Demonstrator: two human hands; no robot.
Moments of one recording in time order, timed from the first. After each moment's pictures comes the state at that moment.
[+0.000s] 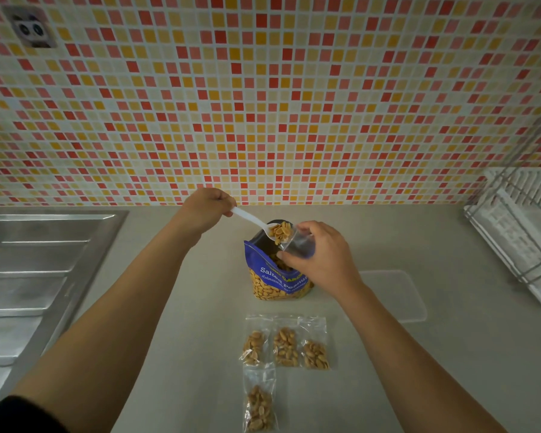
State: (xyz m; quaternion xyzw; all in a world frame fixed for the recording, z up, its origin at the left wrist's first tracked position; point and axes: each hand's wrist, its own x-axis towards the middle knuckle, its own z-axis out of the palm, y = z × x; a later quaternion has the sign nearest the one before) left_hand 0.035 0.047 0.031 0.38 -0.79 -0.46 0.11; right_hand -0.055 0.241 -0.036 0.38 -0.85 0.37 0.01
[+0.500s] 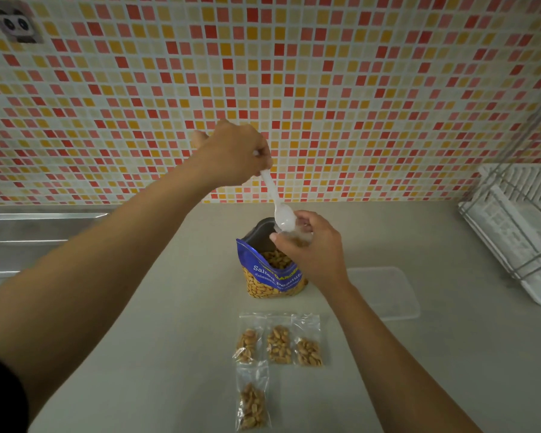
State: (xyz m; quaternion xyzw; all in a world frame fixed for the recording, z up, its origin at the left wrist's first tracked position) left_hand 0.001 0.088 0.122 0.23 -0.96 -0.10 0.09; right_hand -0.049 0.235 -0.030 0.30 -0.82 0.50 0.00
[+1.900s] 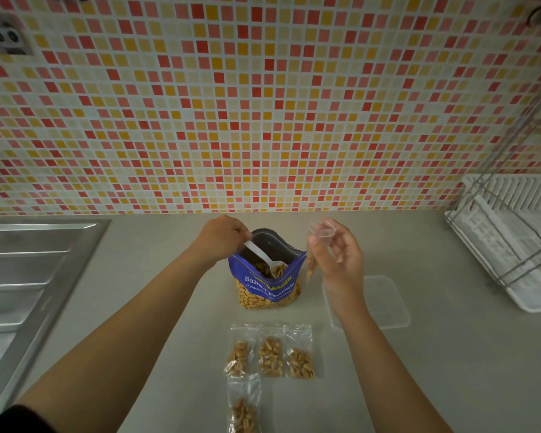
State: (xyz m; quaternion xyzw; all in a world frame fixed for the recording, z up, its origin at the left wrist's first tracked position) left_hand 0.011 0.084 0.008 0.32 -0.87 -0.37 0.01; right_hand -0.047 0.270 -0.024 0.21 -0.58 0.78 -0.08
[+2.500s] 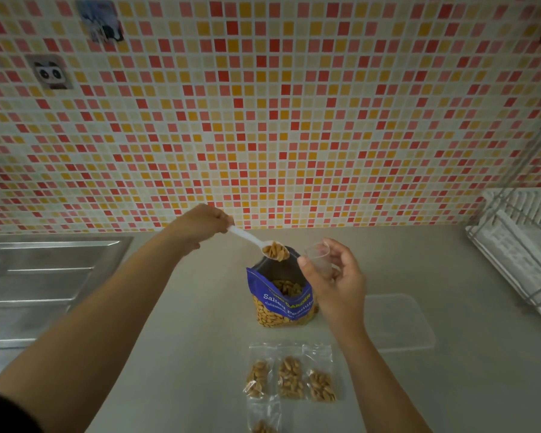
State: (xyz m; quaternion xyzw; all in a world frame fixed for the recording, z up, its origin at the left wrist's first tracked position) left_hand 0.035 0.036 0.062 0.41 -0.80 -0.44 0.01; right_hand -0.026 0.249 -0.024 0.20 -0.68 0.71 -0.02
